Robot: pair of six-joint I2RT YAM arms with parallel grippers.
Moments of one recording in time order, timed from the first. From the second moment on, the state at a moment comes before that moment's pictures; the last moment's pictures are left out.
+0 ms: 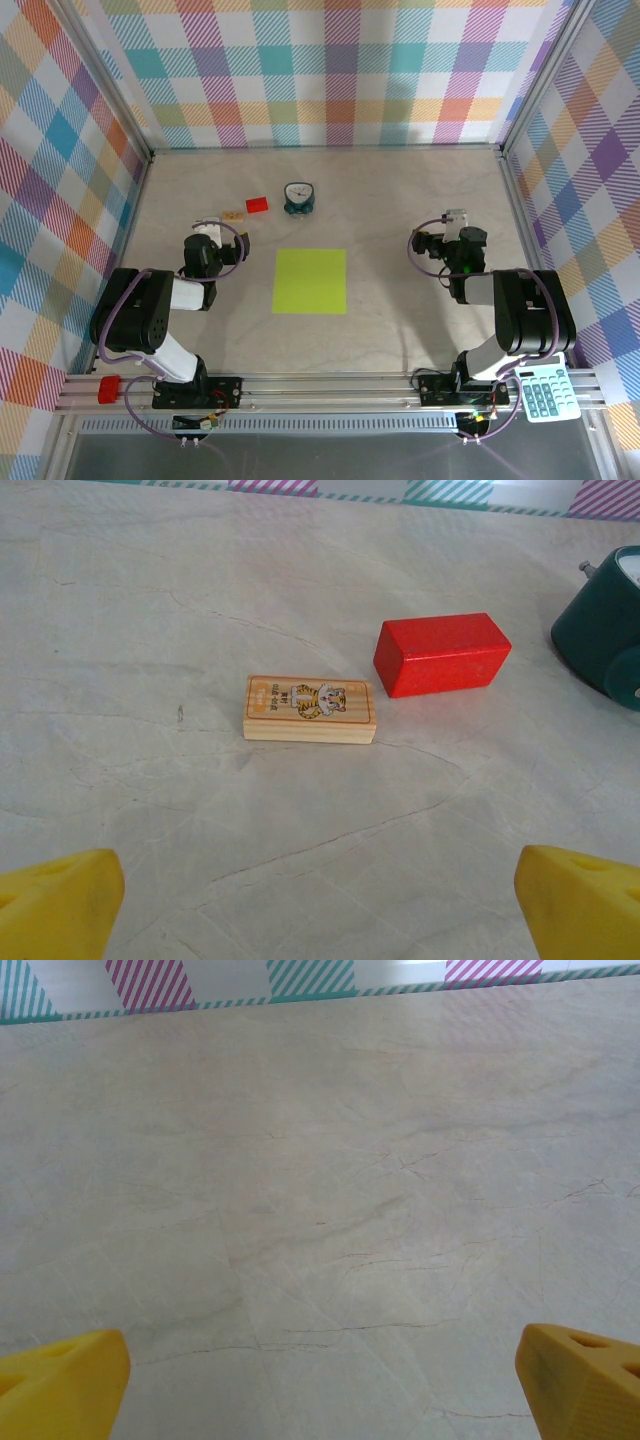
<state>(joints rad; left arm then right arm) -0.06 1.59 0.39 0.80 -0.02 -0.10 -0.01 1.54 0.41 0.73 -0.17 0.01</state>
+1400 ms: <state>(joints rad) -0.59 1.33 0.62 -0.13 0.20 -0.67 0.13 1.09 0.54 -0.19 -0.48 0.55</state>
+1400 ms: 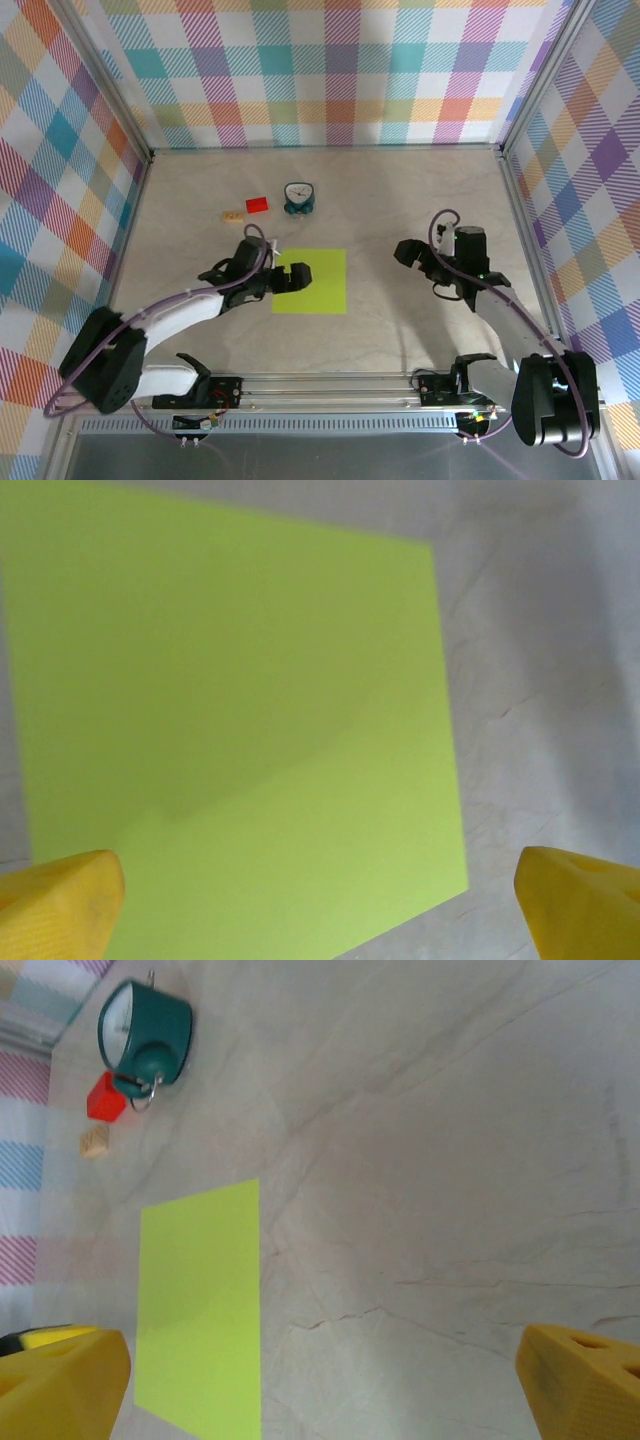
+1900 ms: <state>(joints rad) -0.66 1.71 0.86 -0.02 0.19 -0.74 0.20 1.17 0.59 -0.21 -0.43 0.55</state>
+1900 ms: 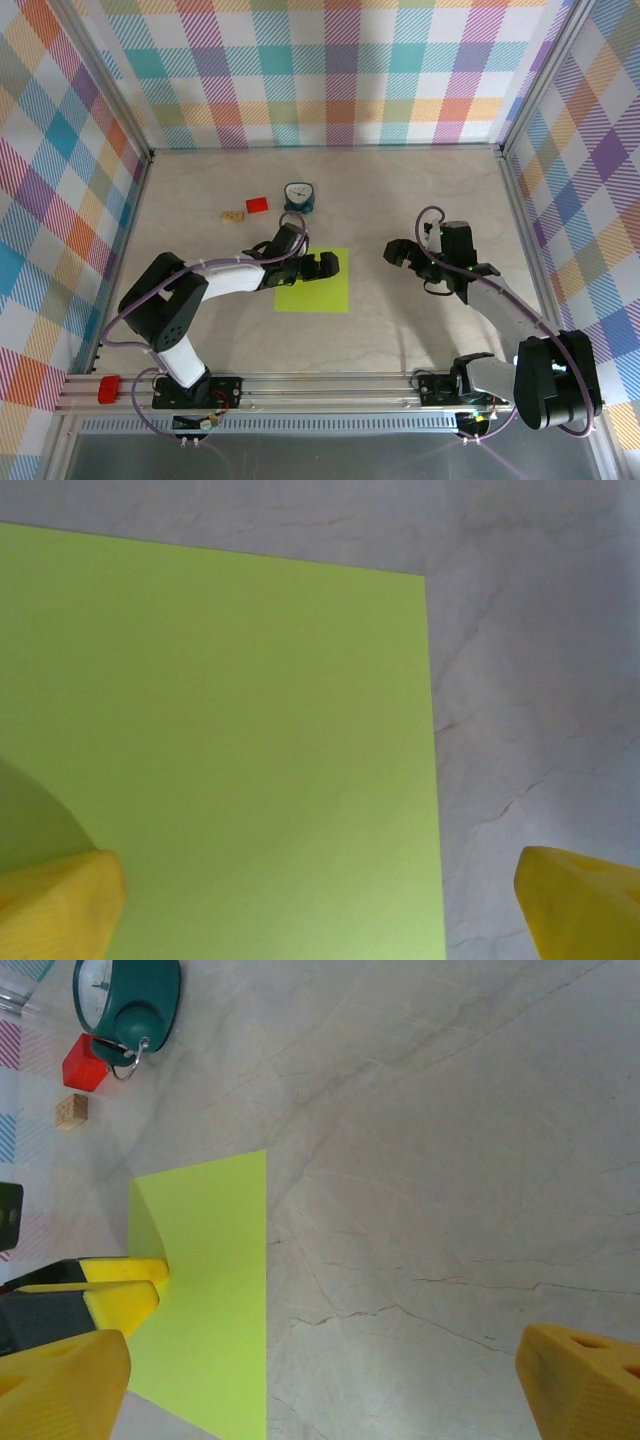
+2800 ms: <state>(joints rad) -0.74 1.66 0.94 -0.03 0.20 -0.79 0.28 1.47 0.91 -0.42 -0.29 0.38</state>
